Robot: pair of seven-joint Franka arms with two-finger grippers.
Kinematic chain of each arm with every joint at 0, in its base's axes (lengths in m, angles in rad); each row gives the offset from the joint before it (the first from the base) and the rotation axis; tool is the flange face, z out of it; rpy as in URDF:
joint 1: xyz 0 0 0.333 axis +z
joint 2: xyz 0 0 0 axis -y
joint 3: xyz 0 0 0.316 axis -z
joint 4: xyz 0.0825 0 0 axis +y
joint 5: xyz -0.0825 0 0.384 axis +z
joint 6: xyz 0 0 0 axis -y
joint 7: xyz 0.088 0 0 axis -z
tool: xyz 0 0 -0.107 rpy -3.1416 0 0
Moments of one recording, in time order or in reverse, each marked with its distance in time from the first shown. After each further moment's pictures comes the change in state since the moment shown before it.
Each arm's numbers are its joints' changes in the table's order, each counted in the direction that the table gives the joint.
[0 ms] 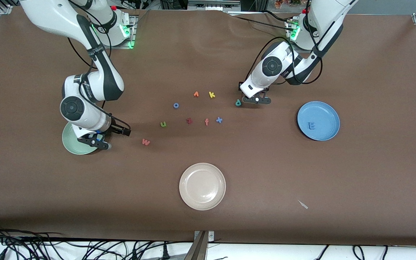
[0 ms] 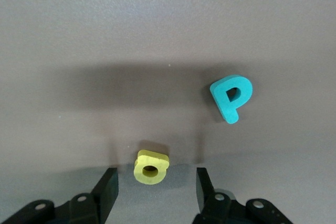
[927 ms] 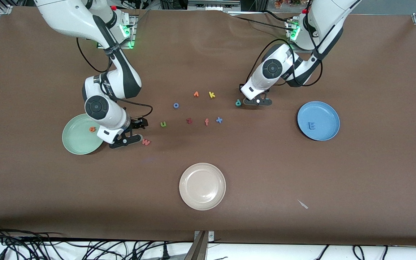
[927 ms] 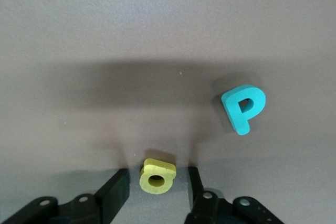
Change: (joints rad) left arm 0.000 -0.019 -0.014 -0.012 0.022 0.001 -0.032; right arm 0.056 -0.043 -0.045 -0.032 0.000 0.025 -0.545
